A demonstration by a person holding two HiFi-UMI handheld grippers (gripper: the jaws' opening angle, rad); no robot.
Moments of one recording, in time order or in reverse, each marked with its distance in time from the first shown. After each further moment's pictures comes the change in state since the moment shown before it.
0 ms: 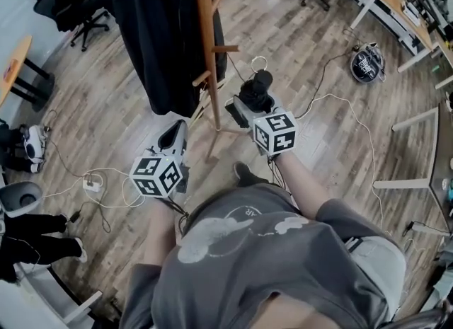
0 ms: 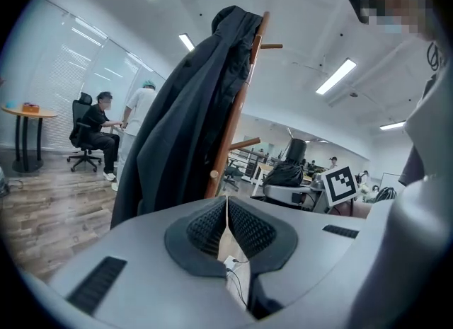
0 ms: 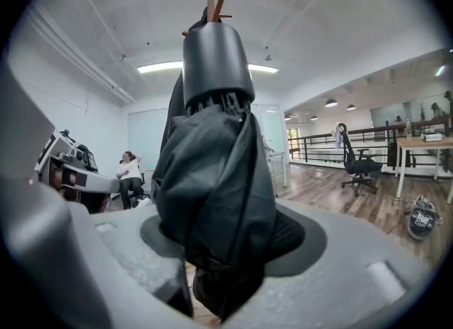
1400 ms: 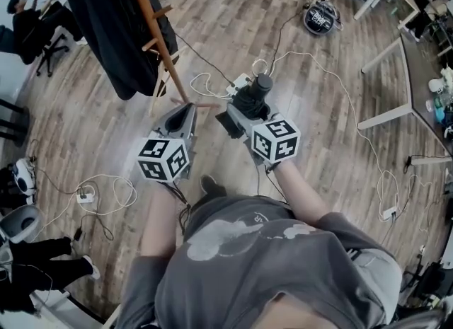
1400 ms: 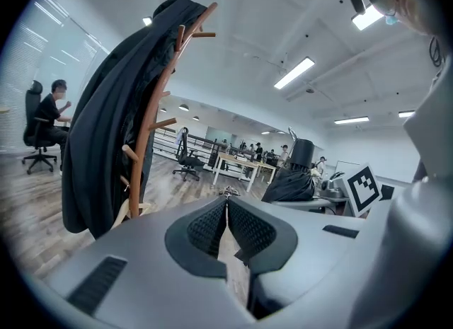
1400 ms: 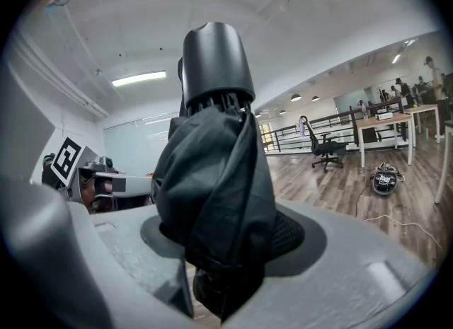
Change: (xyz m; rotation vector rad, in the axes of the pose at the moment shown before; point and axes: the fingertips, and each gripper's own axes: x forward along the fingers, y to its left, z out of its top) left arm -0.070 -0.200 -0.085 0.111 0.082 -0.317; right arm -0.265 0.063 -0.081 0.195 -0.008 -0.177
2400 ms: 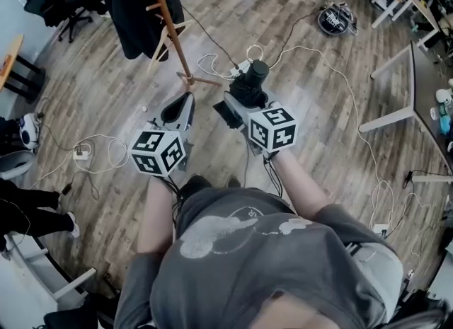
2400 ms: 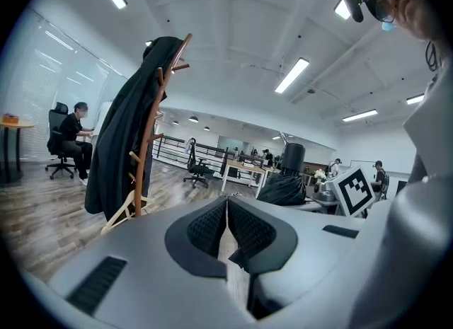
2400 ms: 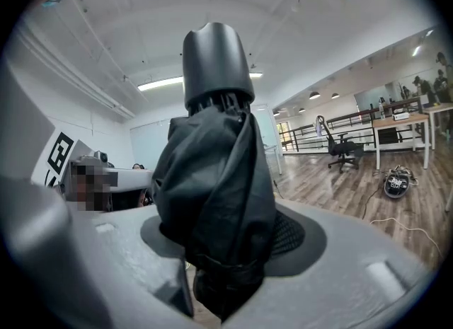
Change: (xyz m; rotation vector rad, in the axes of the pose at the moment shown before) left arm -0.094 -0.186 -0.044 0.022 -0.075 0.136; right arm -0.178 0.025 -0.032 -0.048 0.013 0.157
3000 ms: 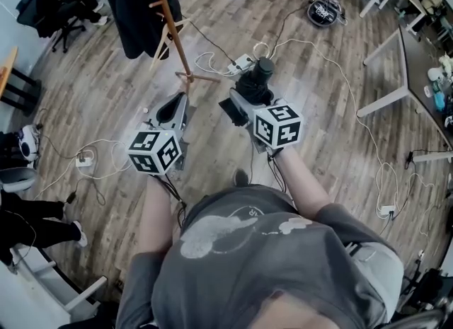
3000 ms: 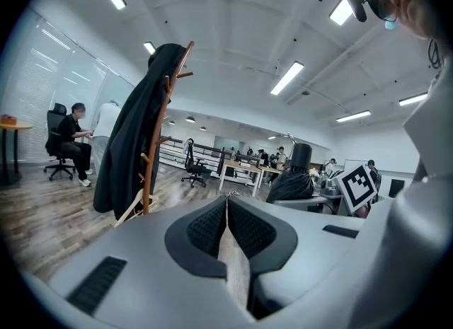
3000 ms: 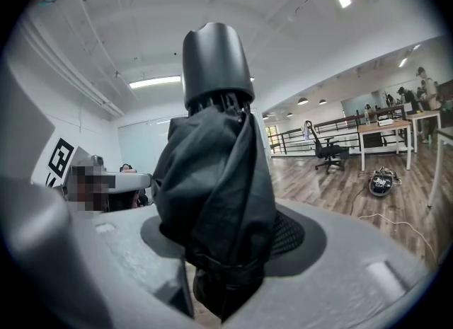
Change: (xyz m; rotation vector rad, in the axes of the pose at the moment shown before) left arm -0.077 0.017 -0.013 0.021 0.000 -0.036; right arm -0.035 0.055 -0.017 0.011 -0.023 -0.109
